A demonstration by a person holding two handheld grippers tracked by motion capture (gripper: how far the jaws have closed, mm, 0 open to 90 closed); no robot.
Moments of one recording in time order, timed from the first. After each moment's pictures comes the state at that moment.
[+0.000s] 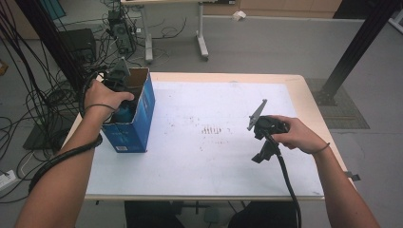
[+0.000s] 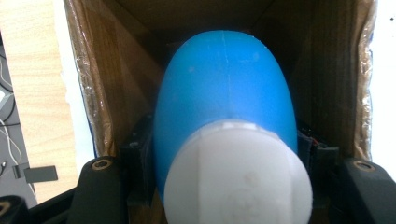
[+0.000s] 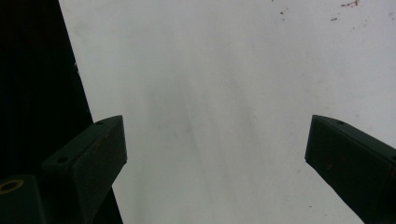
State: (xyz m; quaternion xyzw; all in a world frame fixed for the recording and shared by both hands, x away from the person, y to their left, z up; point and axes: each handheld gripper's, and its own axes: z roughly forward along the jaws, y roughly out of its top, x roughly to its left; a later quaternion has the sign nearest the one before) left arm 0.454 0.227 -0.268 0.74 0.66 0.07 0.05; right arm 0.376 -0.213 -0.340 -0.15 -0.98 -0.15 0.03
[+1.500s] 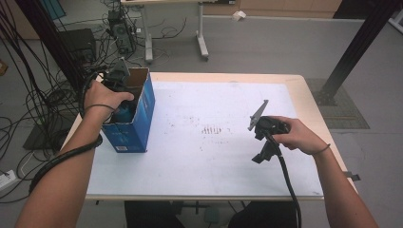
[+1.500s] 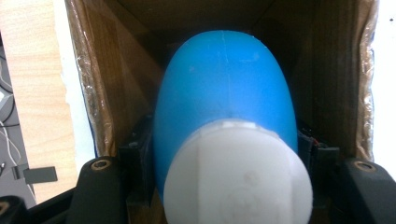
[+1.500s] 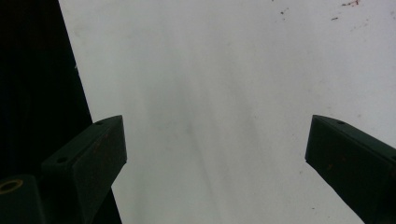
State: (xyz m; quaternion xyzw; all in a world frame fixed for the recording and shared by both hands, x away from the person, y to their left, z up) left arm 0.453 0.228 -0.268 0.74 0.67 0.07 0.05; right arm 0.375 -0.215 -0.342 -0.15 -0.98 -0.16 0.03
